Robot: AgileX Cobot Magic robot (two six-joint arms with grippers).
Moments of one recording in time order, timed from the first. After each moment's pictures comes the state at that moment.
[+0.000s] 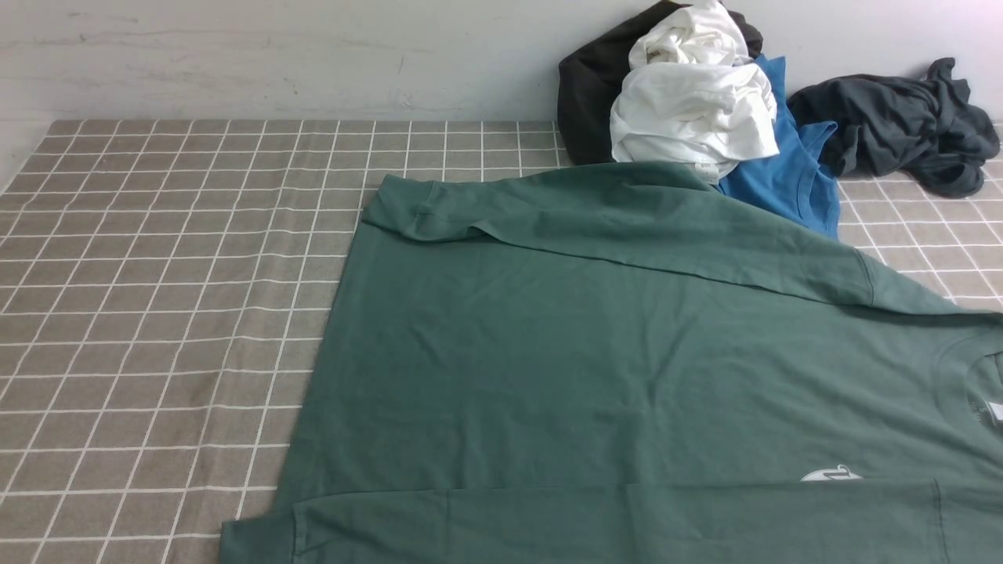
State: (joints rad) right arm -0.06 0.33 -0.46 -0.23 -0.21 0.14; left arm -0.03 0.40 -0.67 0.06 0.08 -0.23
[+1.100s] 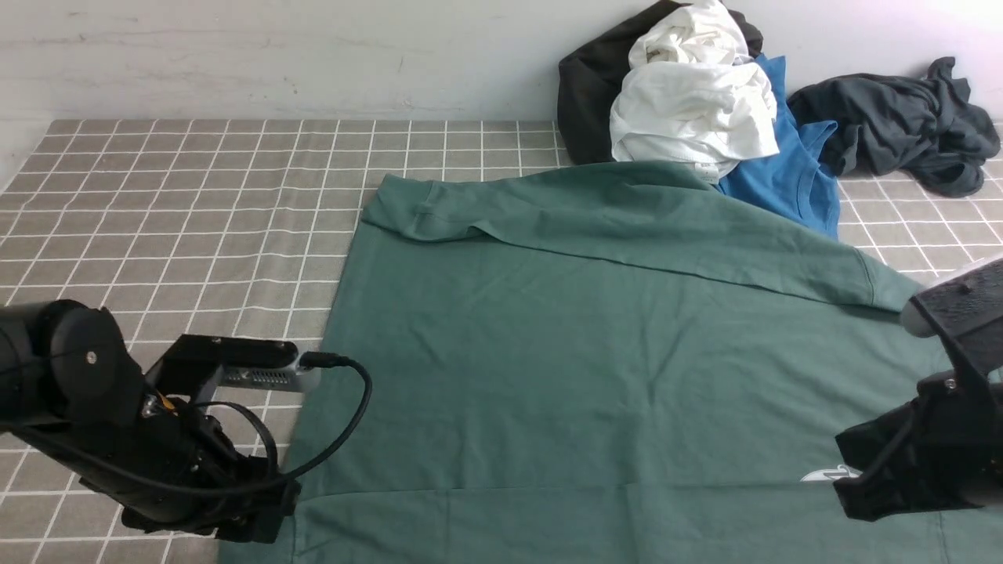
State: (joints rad) right arm 0.33 1.11 -0.63 0.11 0.61 -0.19; left arm -0.17 1.54 -0.70 -0.29 0.63 0.14
